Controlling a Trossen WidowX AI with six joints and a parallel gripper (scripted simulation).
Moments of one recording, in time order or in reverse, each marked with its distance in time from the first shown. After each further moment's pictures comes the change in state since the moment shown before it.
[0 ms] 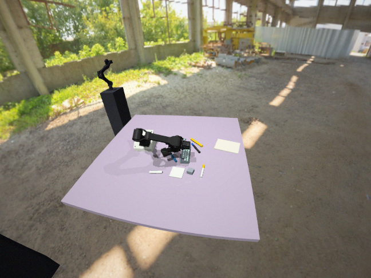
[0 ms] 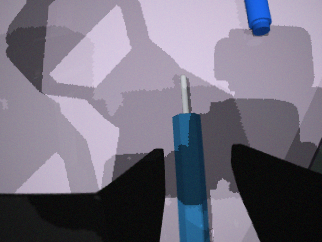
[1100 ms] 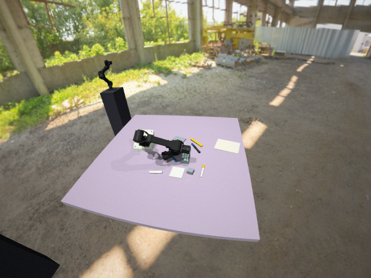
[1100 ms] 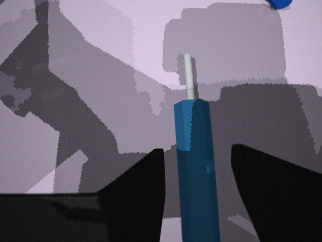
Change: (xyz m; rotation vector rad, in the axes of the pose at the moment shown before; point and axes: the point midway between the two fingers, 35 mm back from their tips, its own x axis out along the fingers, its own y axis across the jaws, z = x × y) arm 0.029 0.001 -0.016 0.000 0.001 0.001
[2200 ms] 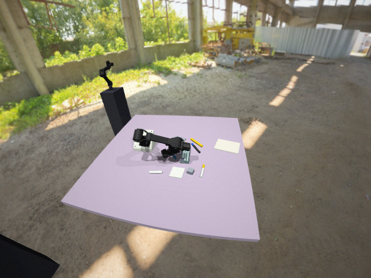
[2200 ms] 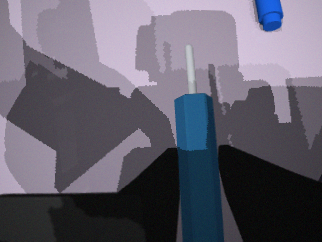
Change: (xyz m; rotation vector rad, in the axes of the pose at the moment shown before) arm -0.017 0.000 0.012 -0.006 -0.006 0.011
